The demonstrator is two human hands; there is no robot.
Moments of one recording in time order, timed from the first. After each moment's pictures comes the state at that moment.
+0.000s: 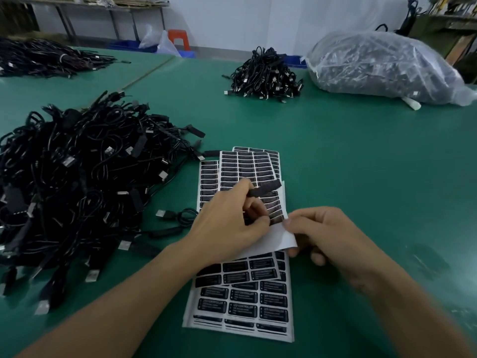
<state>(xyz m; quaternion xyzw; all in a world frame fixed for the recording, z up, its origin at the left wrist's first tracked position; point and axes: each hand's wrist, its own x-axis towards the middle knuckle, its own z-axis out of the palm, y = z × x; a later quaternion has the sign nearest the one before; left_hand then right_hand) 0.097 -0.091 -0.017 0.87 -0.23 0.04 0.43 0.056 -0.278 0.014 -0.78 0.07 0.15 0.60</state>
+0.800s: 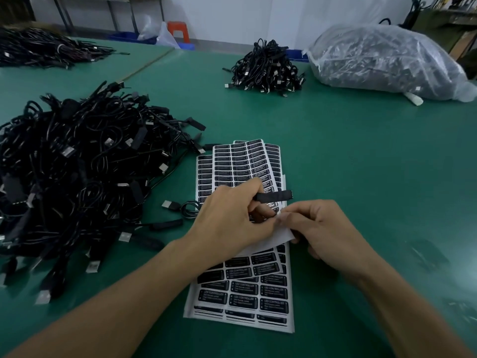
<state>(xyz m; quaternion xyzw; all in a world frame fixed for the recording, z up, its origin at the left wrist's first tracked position) 0.084 -0.095 -0.008 0.85 -0.27 0.11 0.44 0.058 -0.274 0.003 -0.82 -0.01 0.08 0.56</state>
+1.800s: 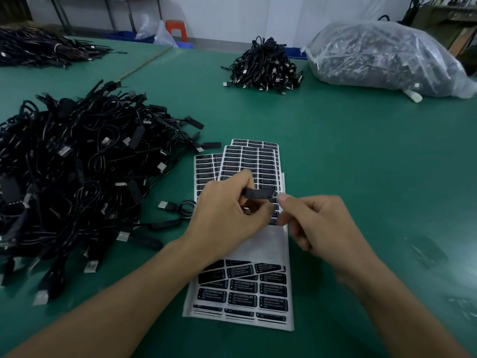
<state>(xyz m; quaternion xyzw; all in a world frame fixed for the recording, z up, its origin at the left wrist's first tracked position) 0.088 -0.094 -0.014 0.83 -0.23 0.17 0.49 0.051 -0.262 0.009 -0.81 0.05 0.01 0.58</state>
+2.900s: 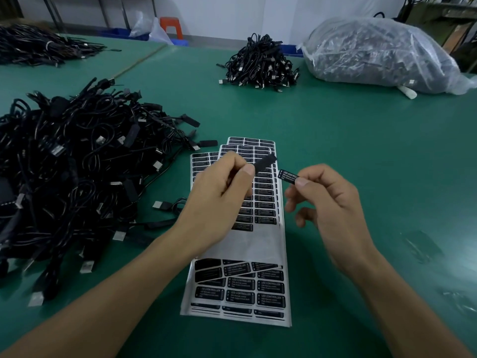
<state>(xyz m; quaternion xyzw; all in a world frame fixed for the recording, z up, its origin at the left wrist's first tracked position) 0.085 -0.089 0.007 0.79 -0.20 0.10 0.57 0.055 -0.267 0.011 -0.71 -0.08 -0.10 0.69</state>
